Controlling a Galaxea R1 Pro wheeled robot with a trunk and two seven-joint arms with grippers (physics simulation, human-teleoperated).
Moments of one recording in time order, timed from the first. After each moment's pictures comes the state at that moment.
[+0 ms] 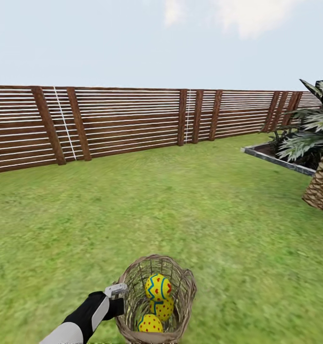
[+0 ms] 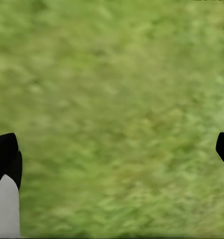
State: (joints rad) left arm -0.58 -0.08 0.12 -0.34 0.14 0.47 0.07; right arm -0.38 -0.22 -0.02 0.04 0.16 -0.01 -0.01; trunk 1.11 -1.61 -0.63
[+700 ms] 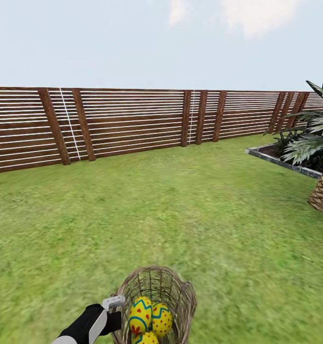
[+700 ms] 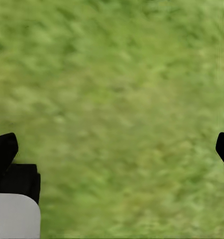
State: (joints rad) left arm -0.53 -0.07 0.11 -0.33 0.12 0.46 0.07; right arm -0.41 -0.17 -0.03 -0.01 0.20 0.00 -0.01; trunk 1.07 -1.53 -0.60
